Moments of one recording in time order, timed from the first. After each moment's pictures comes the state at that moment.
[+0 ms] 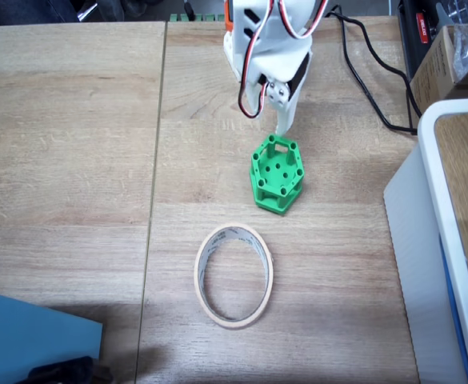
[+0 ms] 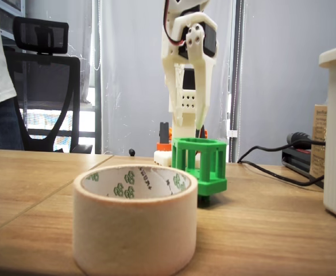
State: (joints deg) arm -12.3 138.0 135.0 88.2 -62.1
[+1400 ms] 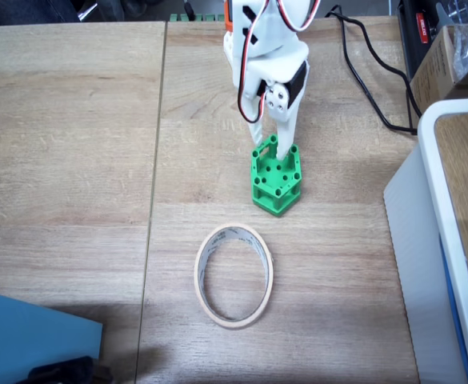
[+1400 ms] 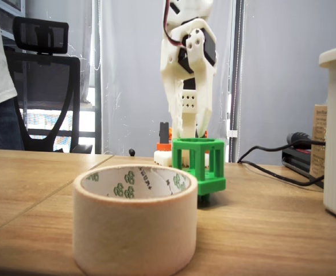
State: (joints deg) arm -9.1 147.7 146.2 73.2 -63.2
